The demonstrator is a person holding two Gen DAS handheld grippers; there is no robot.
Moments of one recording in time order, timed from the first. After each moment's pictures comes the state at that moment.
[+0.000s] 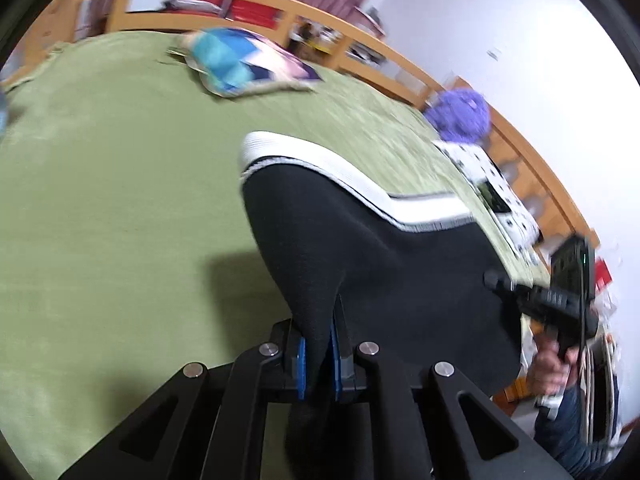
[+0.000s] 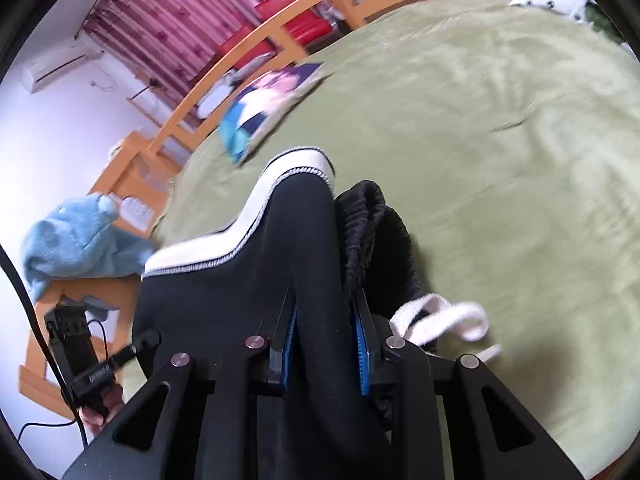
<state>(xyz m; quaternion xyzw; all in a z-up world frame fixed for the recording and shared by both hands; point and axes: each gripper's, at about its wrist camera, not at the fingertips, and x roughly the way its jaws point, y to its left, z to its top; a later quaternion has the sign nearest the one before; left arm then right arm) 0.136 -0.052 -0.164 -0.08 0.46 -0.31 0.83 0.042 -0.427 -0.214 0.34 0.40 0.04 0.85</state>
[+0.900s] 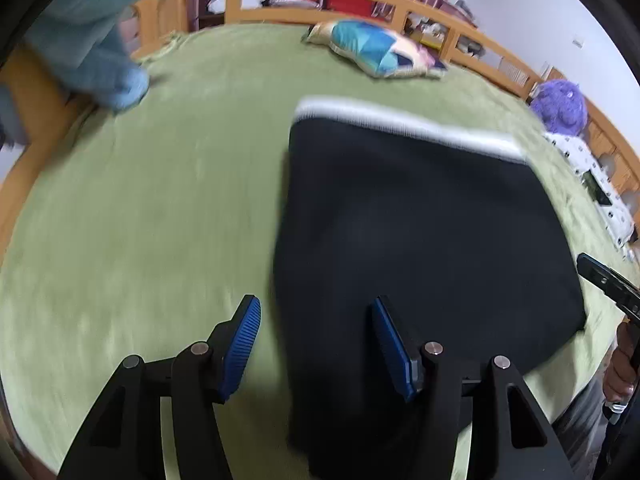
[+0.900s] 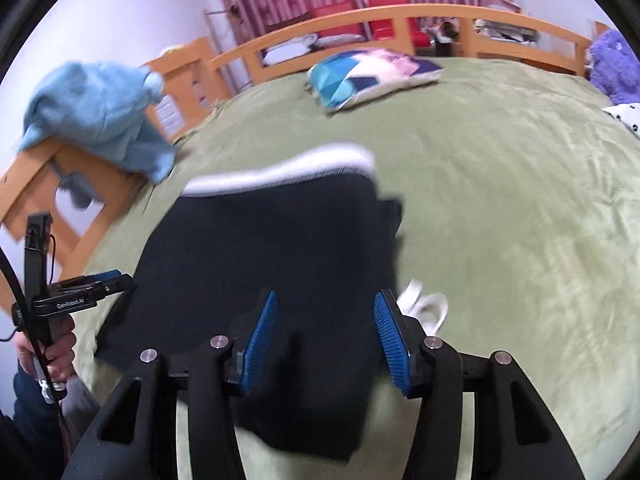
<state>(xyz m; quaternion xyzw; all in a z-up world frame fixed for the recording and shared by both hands) 0.085 0.060 -0.225 0.00 0.48 -0.13 0.87 0.031 -0.261 -0.220 0.12 0.42 0.07 0.90</state>
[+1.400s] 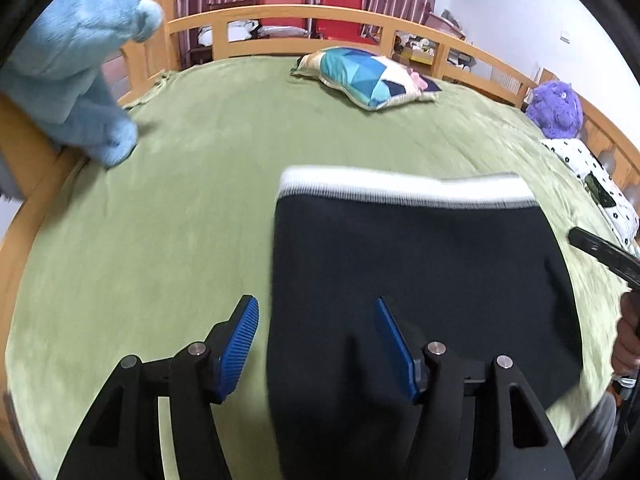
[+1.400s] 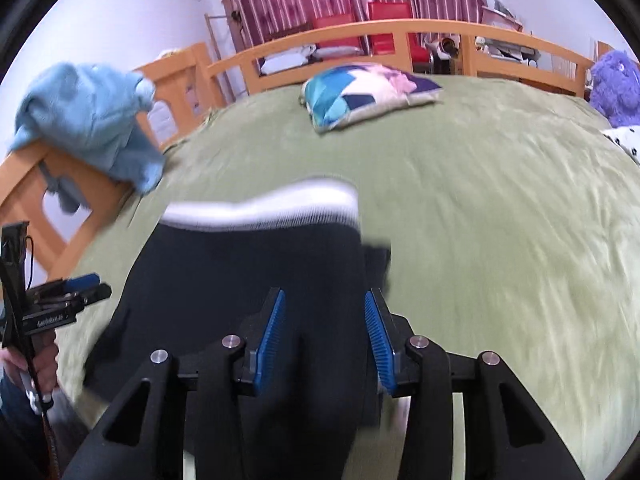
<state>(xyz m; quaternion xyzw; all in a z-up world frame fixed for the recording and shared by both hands) 0.143 0.036 -0.190 0.03 0.43 -0.14 0.89 0.105 -0.287 -0.198 0.11 0.38 0.05 0.92</state>
